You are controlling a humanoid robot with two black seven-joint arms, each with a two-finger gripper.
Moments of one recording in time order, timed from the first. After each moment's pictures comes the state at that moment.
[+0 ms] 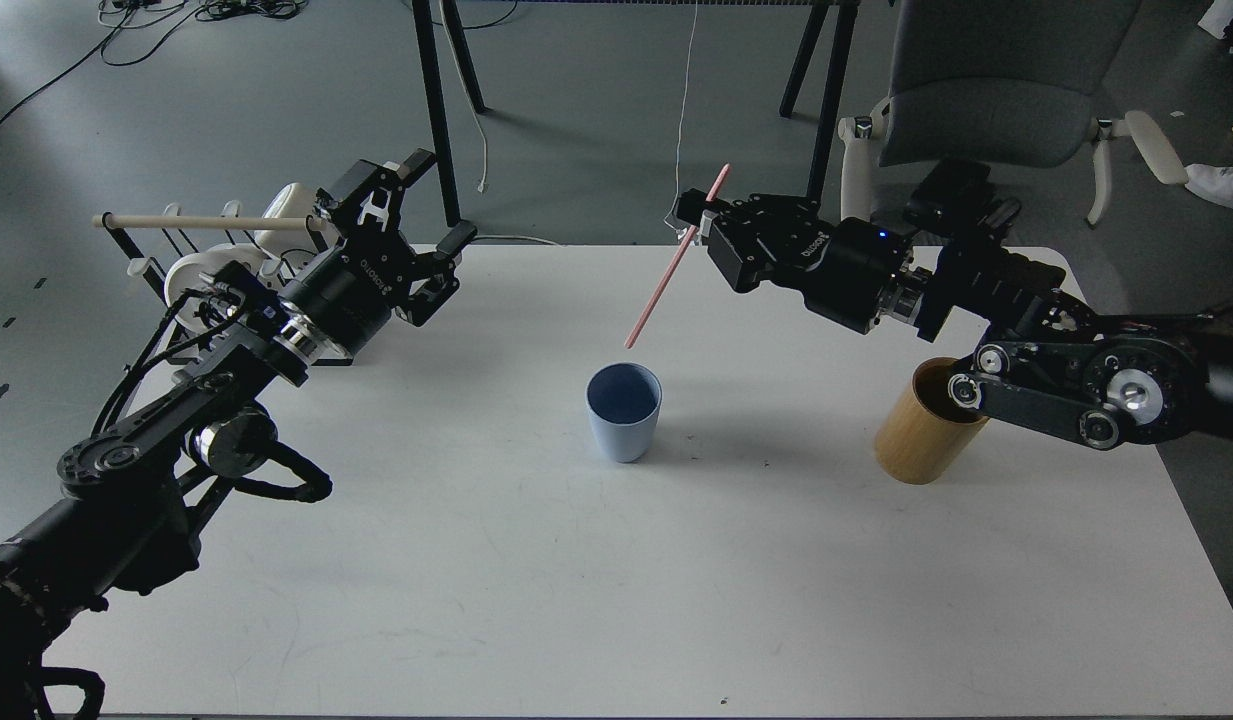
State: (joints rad) left arm -0.62 0.32 -0.77 -0.83 0.55 -0.49 -0.49; right arm 1.25 -0.44 -0.27 1.10 -1.22 -0.49 0.49
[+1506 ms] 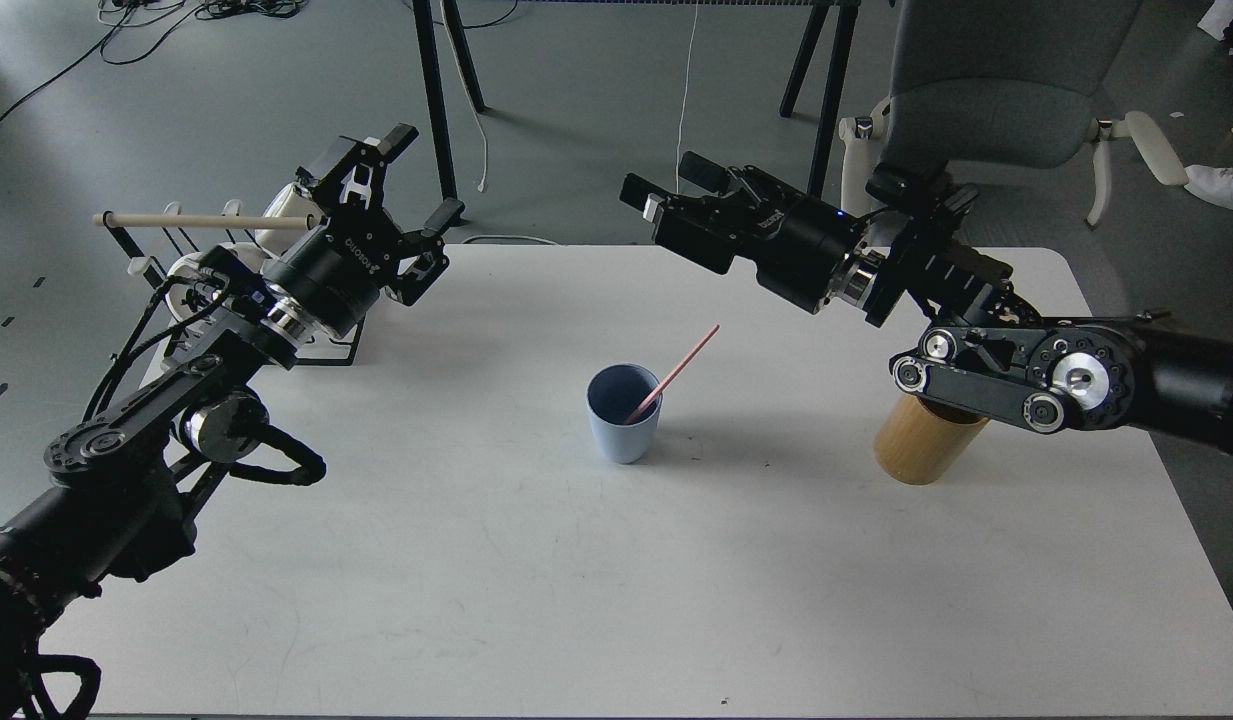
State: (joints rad) left arm -0.65 0.34 -0.79 -0.83 0.52 -0.49 -0.49; right arm 1.19 -0.43 -0.07 1.15 -1.09 -0.49 0.49
